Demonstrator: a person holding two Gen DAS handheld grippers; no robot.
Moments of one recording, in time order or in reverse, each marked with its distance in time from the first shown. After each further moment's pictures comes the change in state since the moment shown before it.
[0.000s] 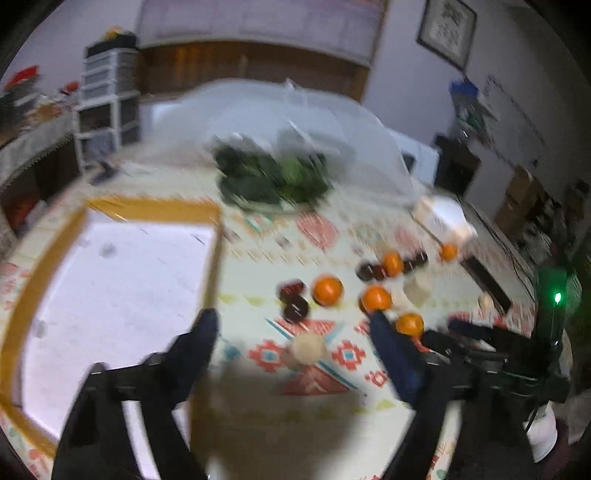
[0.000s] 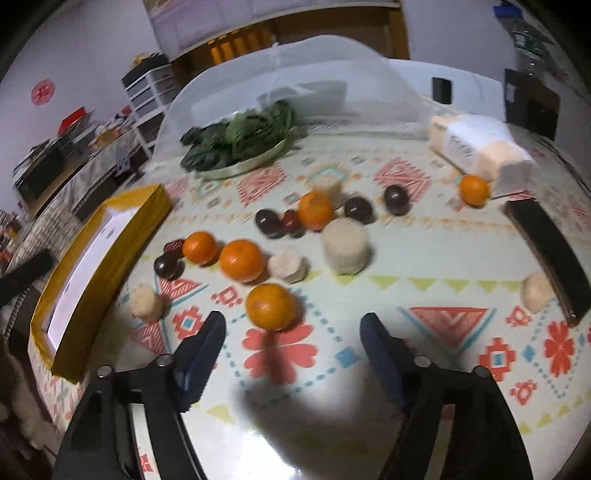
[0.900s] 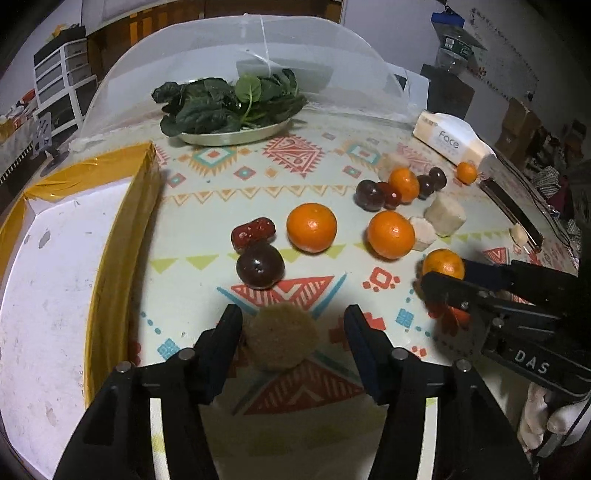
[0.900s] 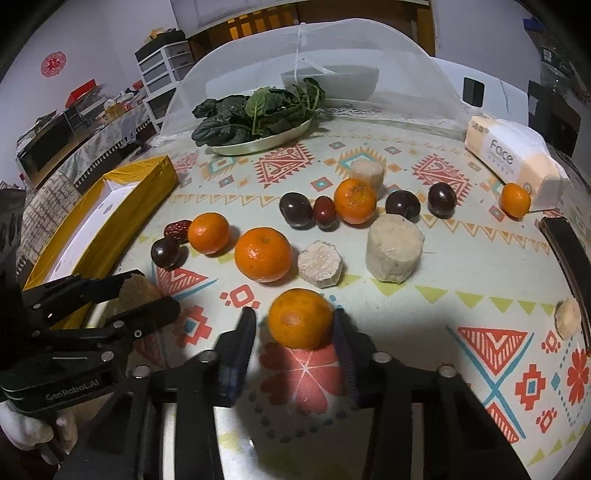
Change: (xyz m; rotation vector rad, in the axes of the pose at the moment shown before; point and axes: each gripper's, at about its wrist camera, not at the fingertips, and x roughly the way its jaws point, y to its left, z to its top) left arm 0.086 -0.023 -0.021 0.136 0.187 0.030; right arm 0.029 0.017 0.006 -0.063 0.043 0.000
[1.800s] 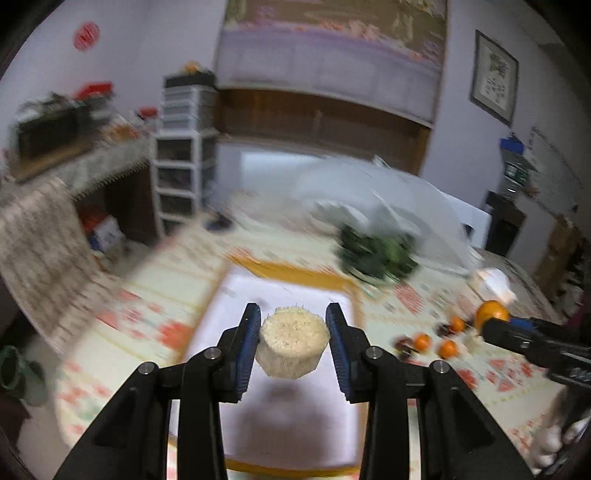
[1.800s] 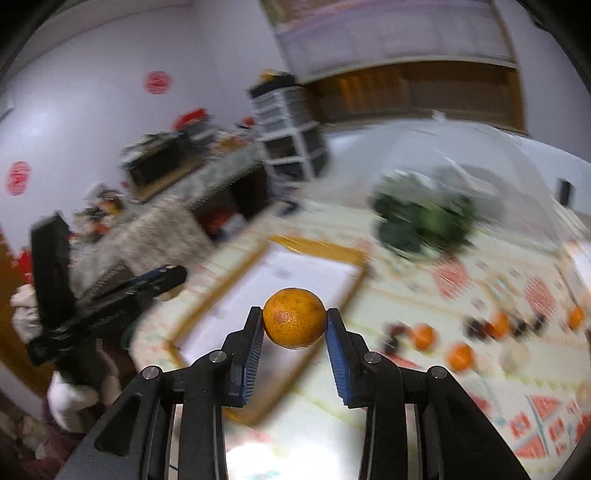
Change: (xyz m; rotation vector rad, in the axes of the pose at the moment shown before) left arm -0.238 0.161 -0.019 -0.265 -0.405 0.245; right arm -0.118 0.175 0.067 -0.175 -0.184 0.419
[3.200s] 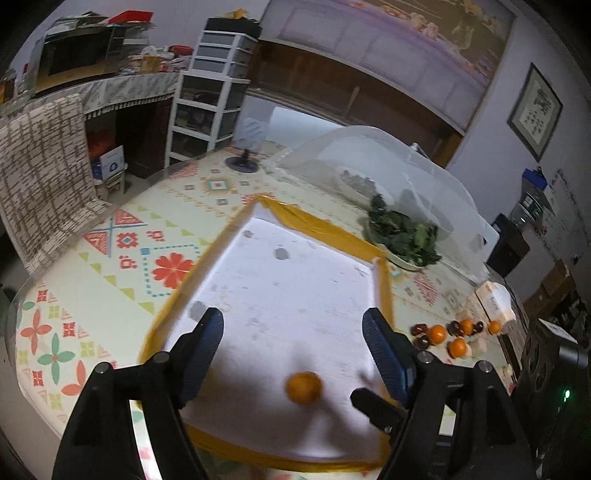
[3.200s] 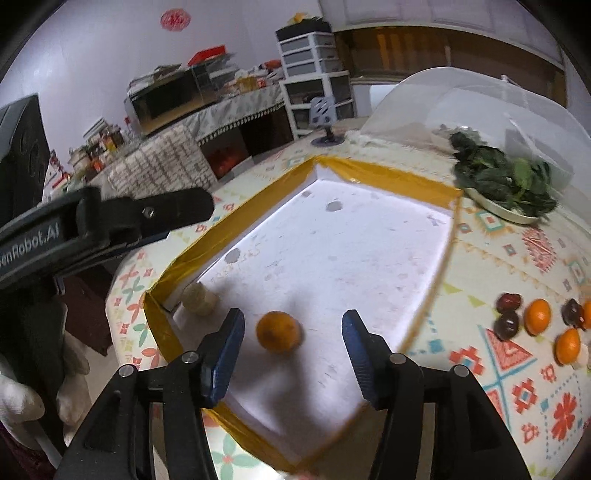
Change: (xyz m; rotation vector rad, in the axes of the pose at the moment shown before) left arm 0.050 0.037 -0.046 -0.228 0.168 -0.088; right arm 0.128 0.026 -0.064 -0.066 0.172 -0.076
